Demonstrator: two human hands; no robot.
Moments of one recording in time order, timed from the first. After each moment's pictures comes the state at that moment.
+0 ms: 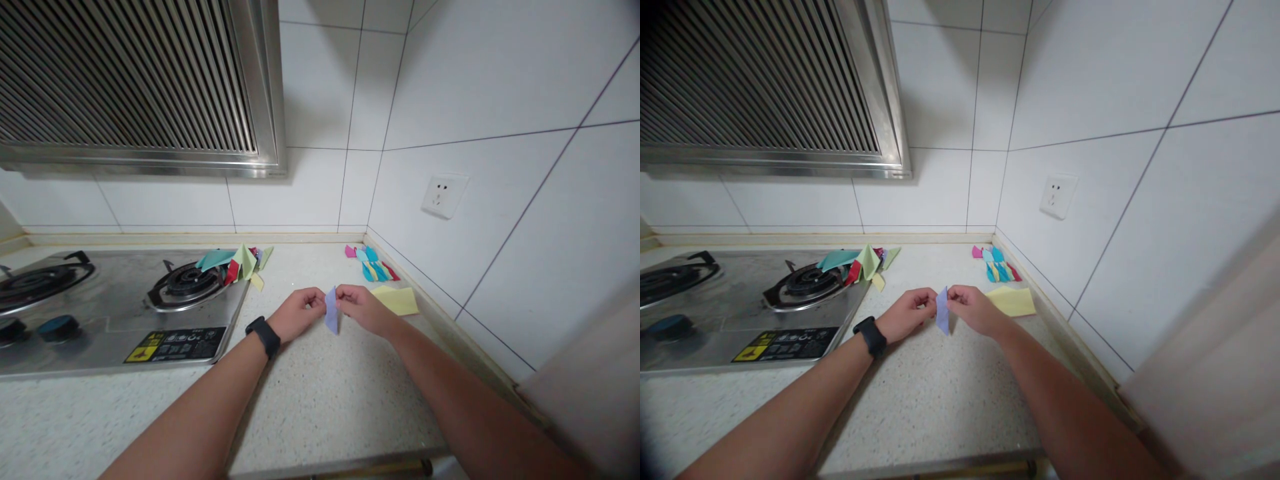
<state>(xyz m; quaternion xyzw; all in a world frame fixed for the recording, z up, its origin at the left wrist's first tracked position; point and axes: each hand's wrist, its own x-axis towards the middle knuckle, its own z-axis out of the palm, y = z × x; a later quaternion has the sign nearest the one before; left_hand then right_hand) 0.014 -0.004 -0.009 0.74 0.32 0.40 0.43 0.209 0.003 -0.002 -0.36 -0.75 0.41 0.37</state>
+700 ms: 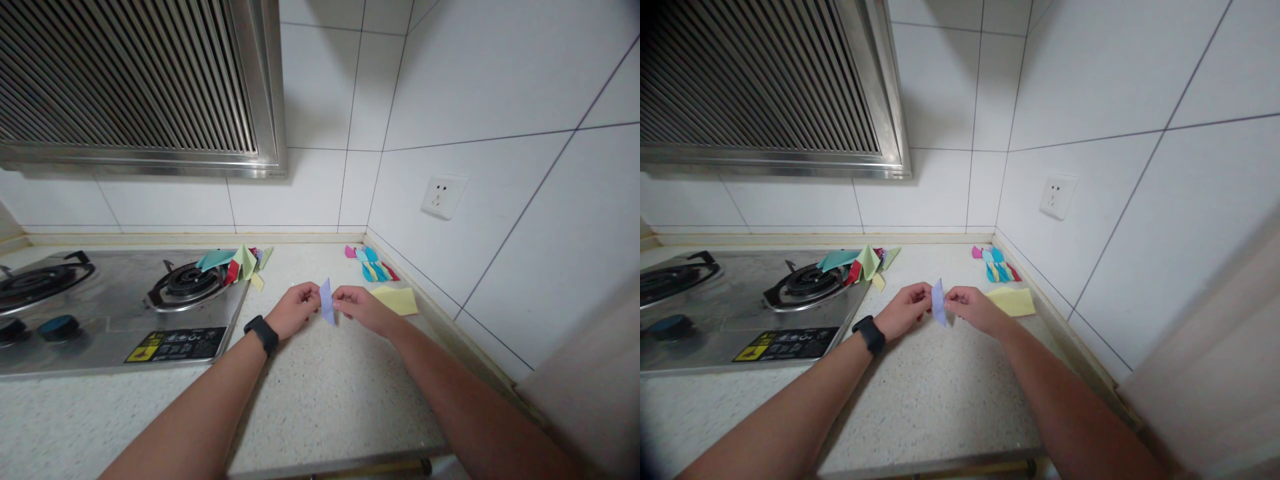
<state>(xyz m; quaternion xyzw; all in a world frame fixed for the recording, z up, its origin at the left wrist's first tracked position) 0.012 0.002 -0.013 0.70 0.34 0.43 0.46 0.213 0.005 -0.005 -0.38 -0.73 0.45 0.34</state>
